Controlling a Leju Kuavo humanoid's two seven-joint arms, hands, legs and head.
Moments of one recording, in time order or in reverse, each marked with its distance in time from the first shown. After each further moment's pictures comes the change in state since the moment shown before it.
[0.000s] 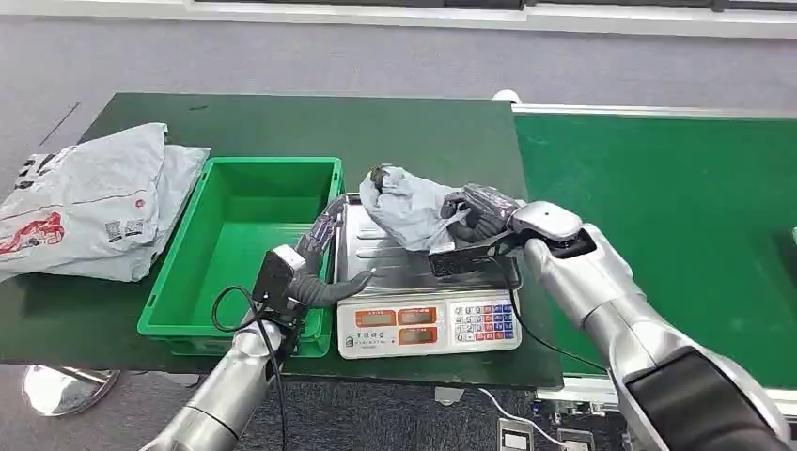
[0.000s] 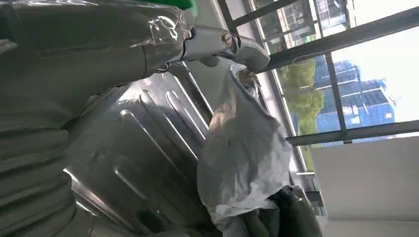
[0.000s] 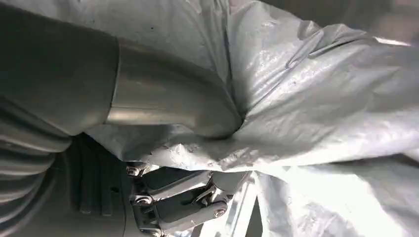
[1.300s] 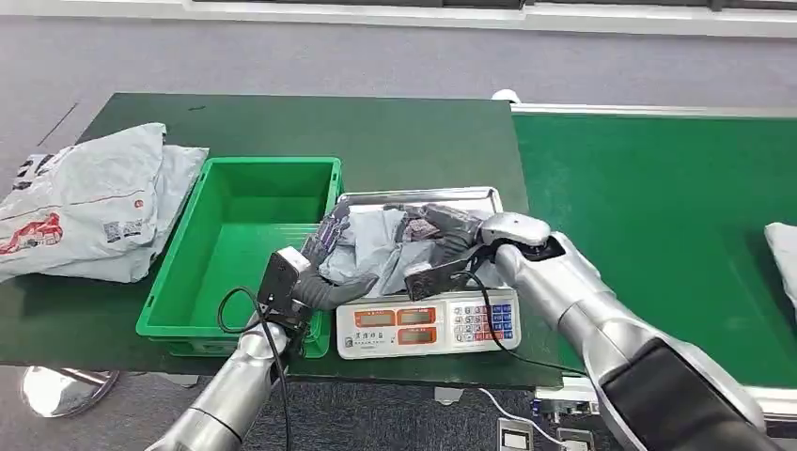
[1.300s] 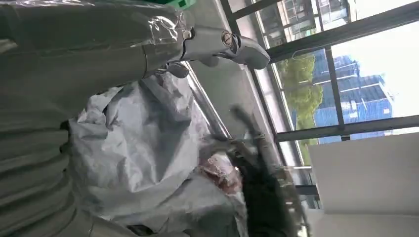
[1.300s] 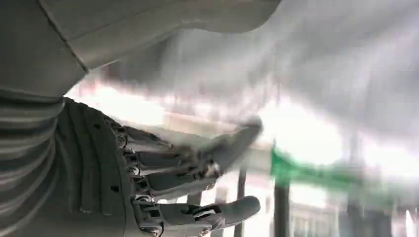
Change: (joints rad) left arm 0.003 -0.010 -0.025 0.003 0.022 0.001 0.000; right arm -0.020 0.060 0.166 0.066 -0.301 -0.162 -0.200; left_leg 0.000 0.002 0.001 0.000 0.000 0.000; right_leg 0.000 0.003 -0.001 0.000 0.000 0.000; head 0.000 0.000
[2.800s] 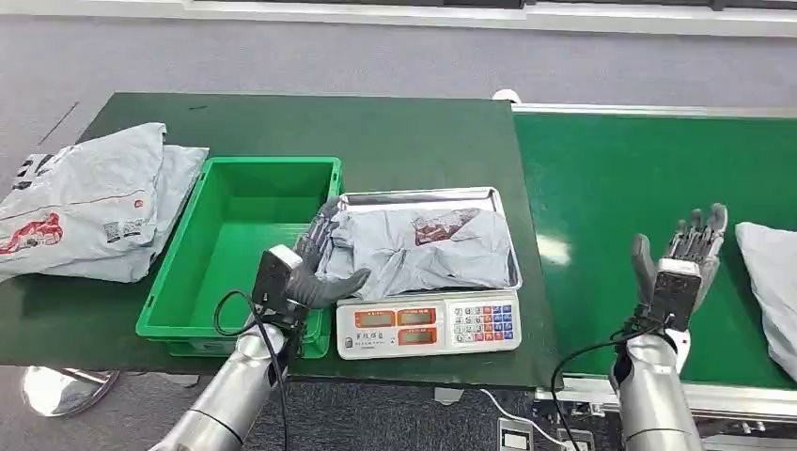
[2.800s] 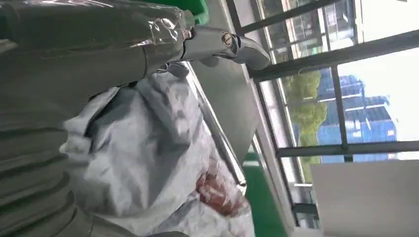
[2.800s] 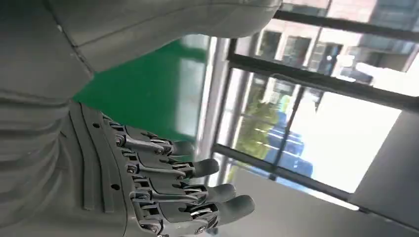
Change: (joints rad) left arm 0.009 -0.011 0.058 0.005 0.014 0.037 0.000; right arm 0.597 -0.064 -0.990 -0.456 -0.734 -0.402 -0.102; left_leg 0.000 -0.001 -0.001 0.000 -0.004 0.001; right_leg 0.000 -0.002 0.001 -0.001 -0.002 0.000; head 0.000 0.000
